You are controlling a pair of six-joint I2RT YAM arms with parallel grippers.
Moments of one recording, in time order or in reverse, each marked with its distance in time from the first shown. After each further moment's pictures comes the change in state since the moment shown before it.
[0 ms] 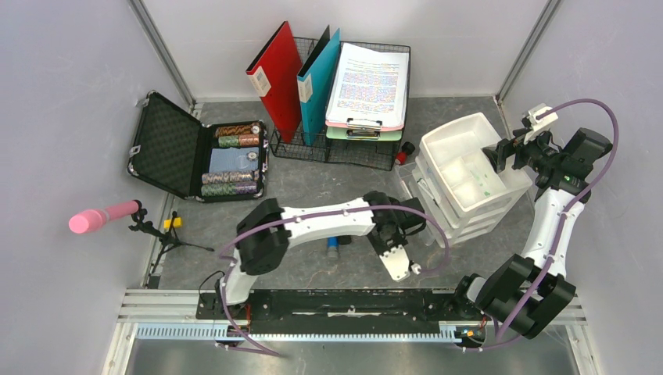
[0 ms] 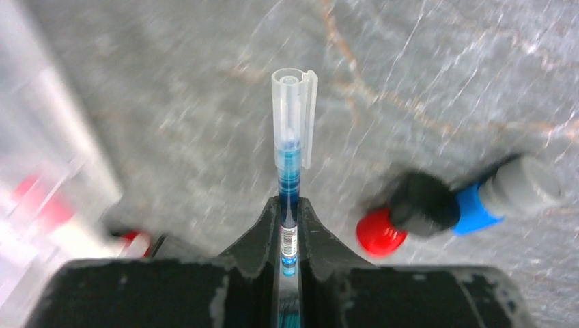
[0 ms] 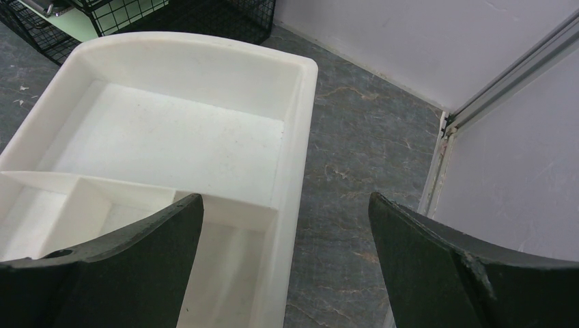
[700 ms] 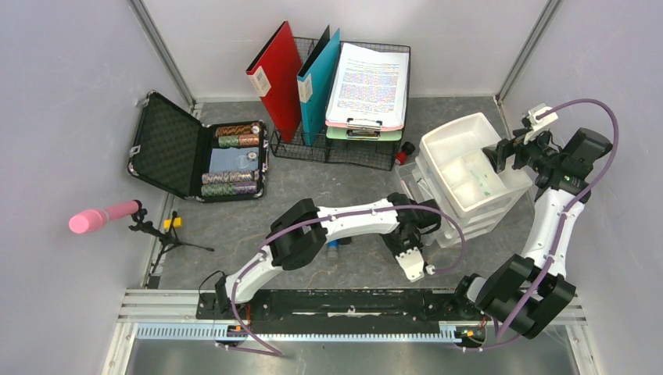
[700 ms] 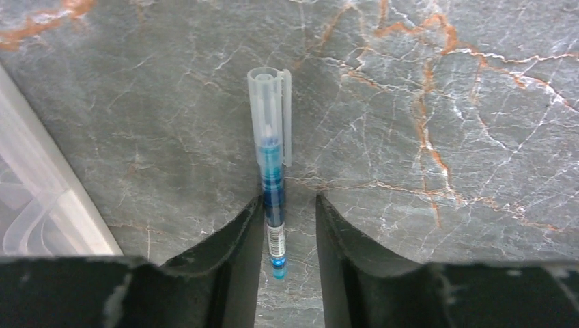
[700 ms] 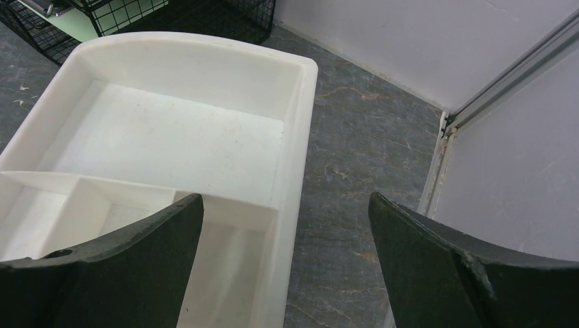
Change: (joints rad) left arm 0.019 0.238 0.240 -0.002 0.121 0.060; right arm 0.000 0.000 0.000 0.001 0.000 0.000
